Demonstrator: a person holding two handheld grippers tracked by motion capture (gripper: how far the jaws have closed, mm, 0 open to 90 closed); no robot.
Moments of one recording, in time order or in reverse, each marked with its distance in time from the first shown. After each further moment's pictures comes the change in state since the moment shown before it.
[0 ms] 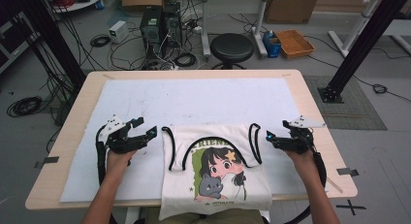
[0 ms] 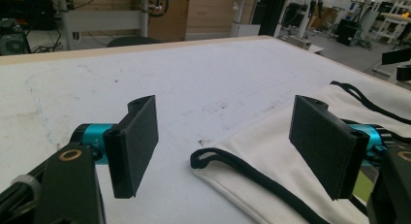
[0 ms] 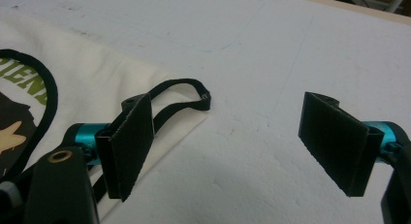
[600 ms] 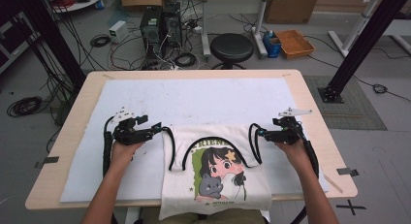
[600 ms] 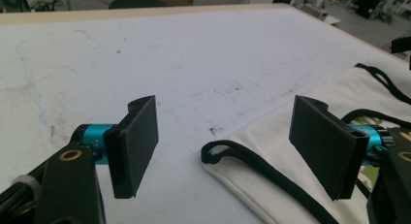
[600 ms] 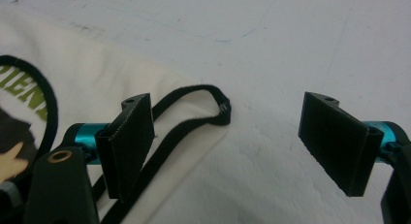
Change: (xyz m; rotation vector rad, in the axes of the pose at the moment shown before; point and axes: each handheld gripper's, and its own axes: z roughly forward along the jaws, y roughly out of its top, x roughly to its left) left arm 0.009 0.013 0.036 0.189 0.033 -0.054; right arm -0.003 0.021 0.039 0.134 0.084 0.071
